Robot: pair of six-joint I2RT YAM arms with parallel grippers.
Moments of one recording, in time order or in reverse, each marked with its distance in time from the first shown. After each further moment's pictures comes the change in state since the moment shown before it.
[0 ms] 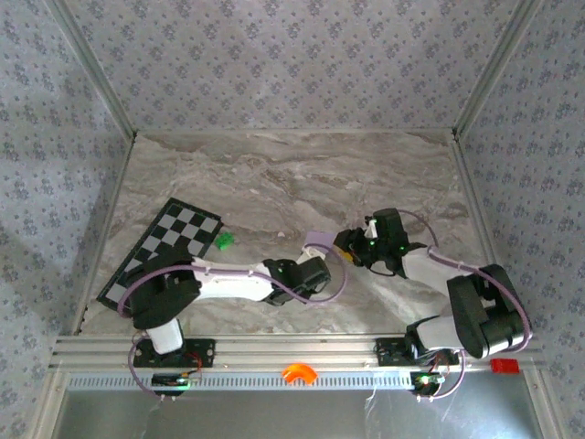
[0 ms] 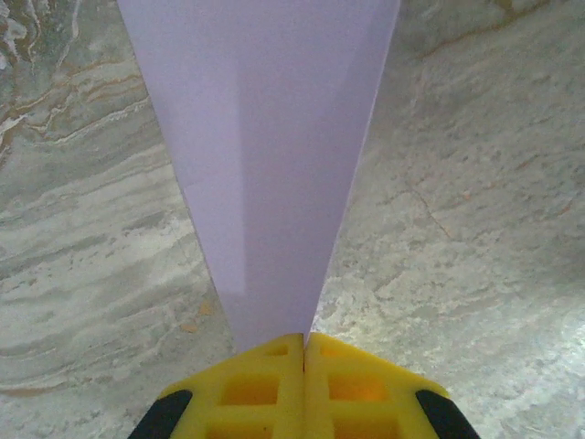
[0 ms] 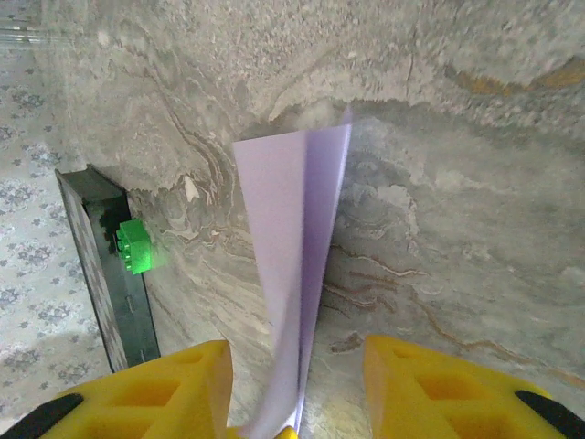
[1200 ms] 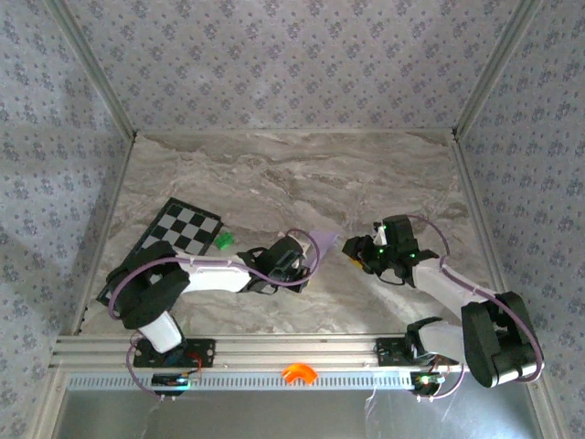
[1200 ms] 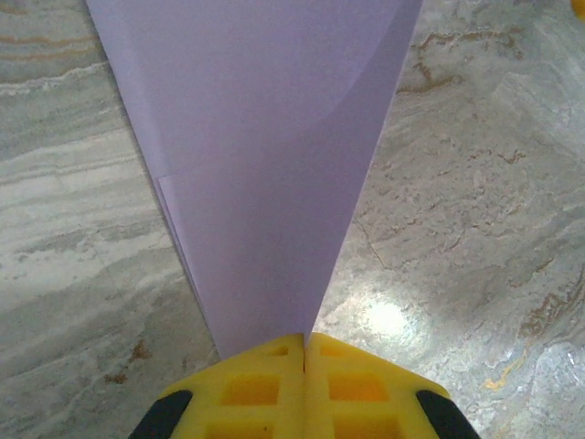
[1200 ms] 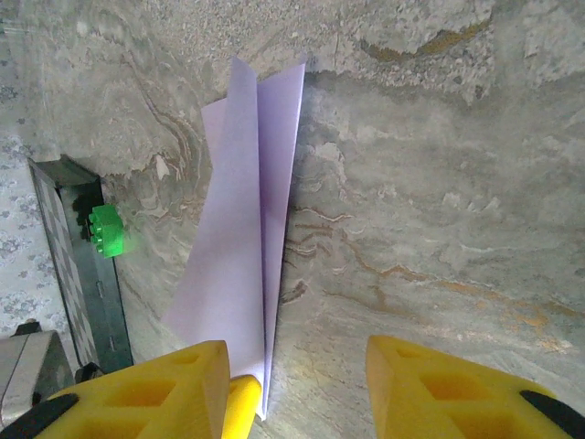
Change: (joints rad) left arm 0.196 -0.068 -0.194 0.346 0.449 -0.072; right arm -0.038 -0.154 -0.054 -0.147 0.017 -0.082
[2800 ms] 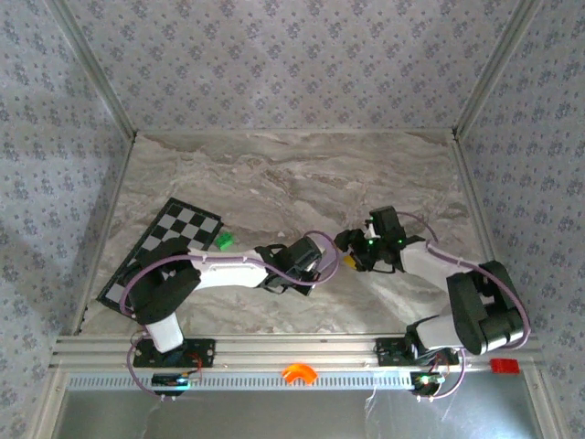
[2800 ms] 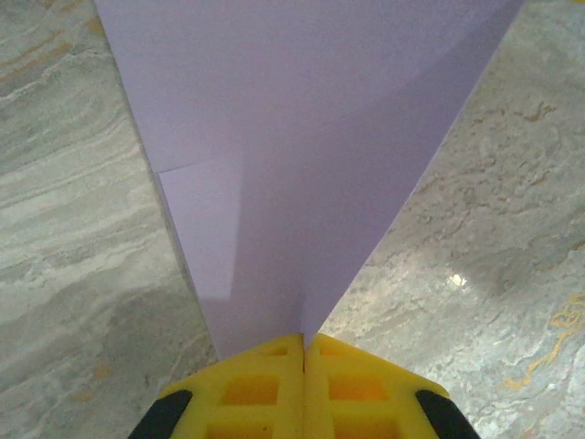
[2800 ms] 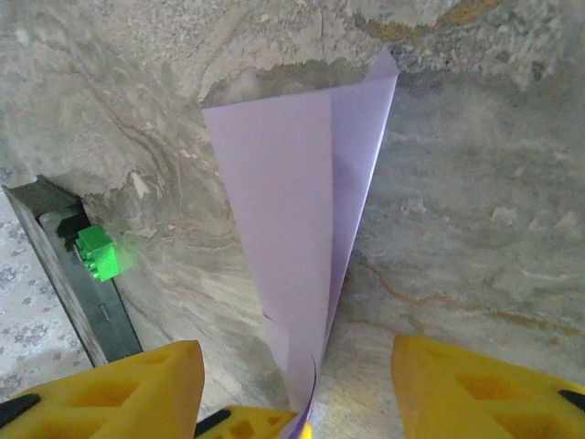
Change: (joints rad) left arm -0.082 0.085 0.206 -0.282 -0.120 0.126; right arm 0.057 0.207 0.130 -0.024 0.001 0.137
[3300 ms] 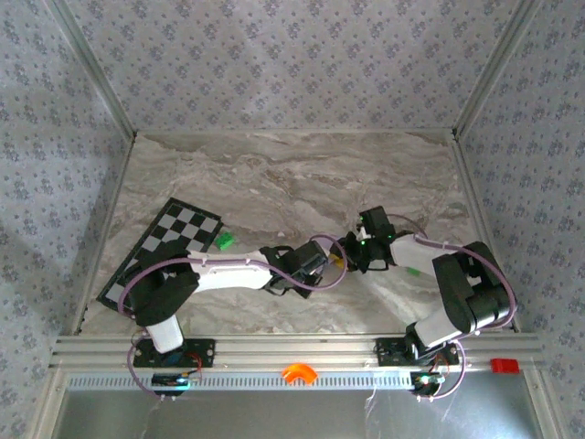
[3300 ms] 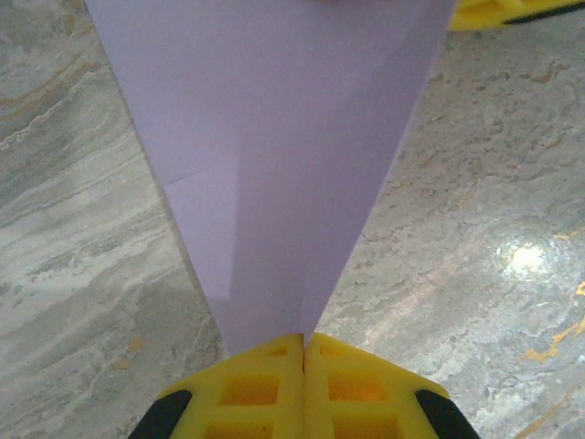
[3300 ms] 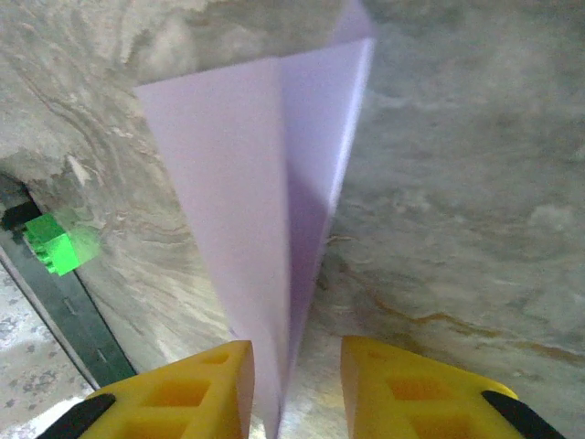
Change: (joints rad) left arm -0.046 0.001 0.060 -0.115 -0.100 0.072; right arm 0.041 0.115 0.049 -0.019 -0.021 0.002
